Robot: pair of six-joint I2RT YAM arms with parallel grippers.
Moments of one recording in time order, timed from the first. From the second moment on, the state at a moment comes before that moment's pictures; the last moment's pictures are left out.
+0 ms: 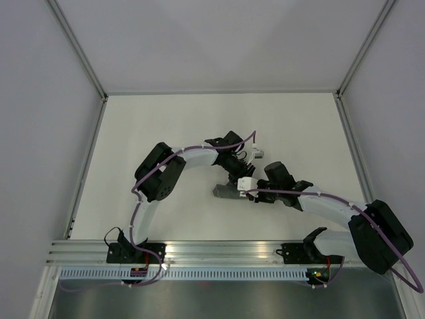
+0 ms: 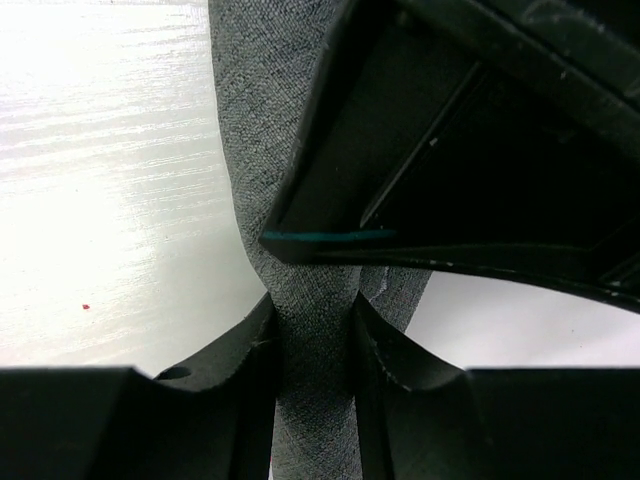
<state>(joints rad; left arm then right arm) -0.77 2.21 1.52 -0.44 0.90 0.11 0.59 1.23 0.47 -0.15 -0.28 -0.87</state>
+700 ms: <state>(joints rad) -0.70 1.61 1.03 0.00 0.16 -0.07 0.50 1.50 0.77 -0.46 -0.42 -0.92</state>
